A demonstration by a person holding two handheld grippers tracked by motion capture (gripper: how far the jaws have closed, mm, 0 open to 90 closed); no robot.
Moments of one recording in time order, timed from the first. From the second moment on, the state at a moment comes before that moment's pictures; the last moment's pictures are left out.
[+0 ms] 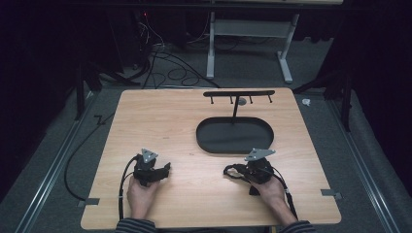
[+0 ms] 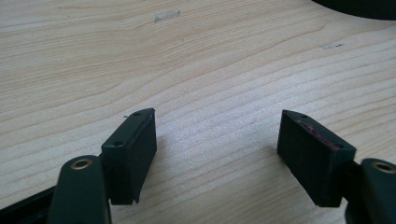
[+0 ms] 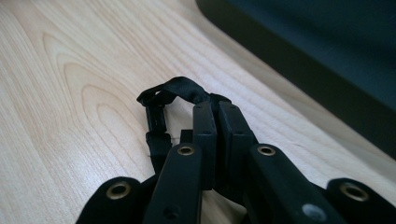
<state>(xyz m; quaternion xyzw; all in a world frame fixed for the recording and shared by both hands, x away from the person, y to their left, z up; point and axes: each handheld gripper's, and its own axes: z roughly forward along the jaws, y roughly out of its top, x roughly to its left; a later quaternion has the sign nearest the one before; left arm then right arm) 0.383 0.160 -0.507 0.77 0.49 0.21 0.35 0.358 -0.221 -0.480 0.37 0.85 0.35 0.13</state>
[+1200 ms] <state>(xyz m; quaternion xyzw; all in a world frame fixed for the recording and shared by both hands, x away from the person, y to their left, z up) 0.383 0.159 -0.507 0.77 0.49 0.21 0.35 0.360 -0.273 -0.403 0.41 0.78 0.41 0.24</state>
